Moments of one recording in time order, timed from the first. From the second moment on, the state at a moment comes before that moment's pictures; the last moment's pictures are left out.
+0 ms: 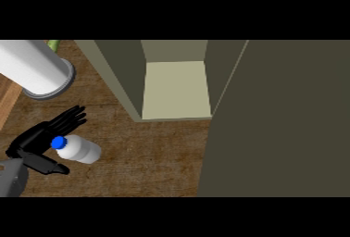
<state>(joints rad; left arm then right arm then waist) -0.28 0.40 0.27 -0.86 -0.05 -0.95 -0.33 0.10 -0.13 0.52 -2.47 0.09 -0.15 0.37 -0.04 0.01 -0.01</state>
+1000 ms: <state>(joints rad) -0.38 0.34 0.12 -0.53 -0.15 -0.69 -0.69 0.09 -0.17 0.53 -2.46 0.08 -0.18 0.35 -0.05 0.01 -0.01</state>
